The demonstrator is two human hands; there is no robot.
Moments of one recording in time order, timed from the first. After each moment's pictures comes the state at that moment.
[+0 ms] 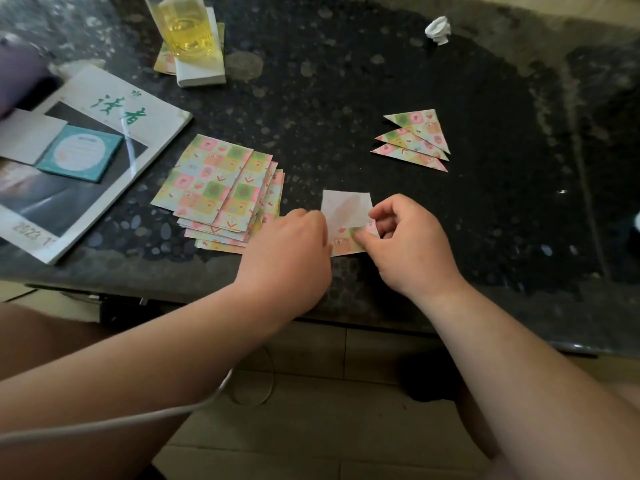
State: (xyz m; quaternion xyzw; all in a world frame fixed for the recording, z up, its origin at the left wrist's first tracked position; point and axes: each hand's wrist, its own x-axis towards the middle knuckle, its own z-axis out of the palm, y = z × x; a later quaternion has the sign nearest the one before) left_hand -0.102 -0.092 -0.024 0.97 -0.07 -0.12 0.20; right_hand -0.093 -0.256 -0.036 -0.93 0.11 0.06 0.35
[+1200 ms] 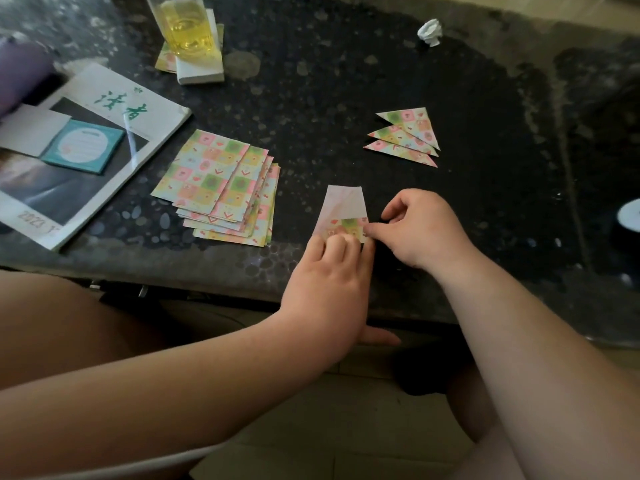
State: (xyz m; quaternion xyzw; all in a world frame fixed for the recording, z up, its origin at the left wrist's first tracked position) left_hand -0.149 -0.136 -0.032 0.95 -0.26 -0.11 -0.09; right_hand -0.083 -0.276 -0.014 -0.94 0.15 0.14 0.27
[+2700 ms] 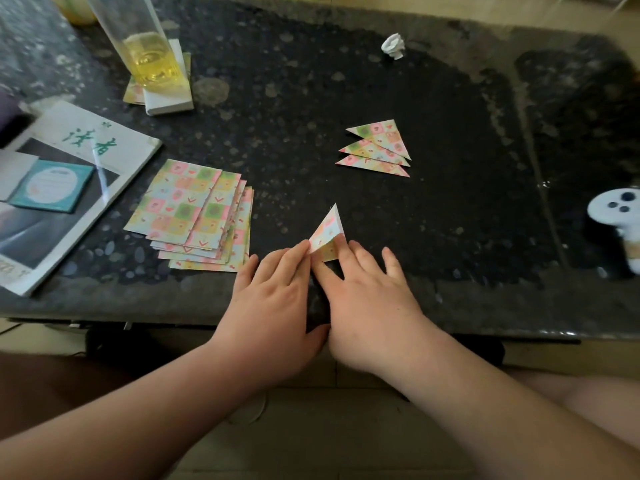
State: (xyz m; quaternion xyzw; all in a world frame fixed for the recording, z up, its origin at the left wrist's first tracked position) left_hand -0.148 -0.092 -0.038 0.96 -0.20 -0.14 0.11; right_hand -0.145 -0.241 -0.008 -0.96 -0.11 0.26 0.03
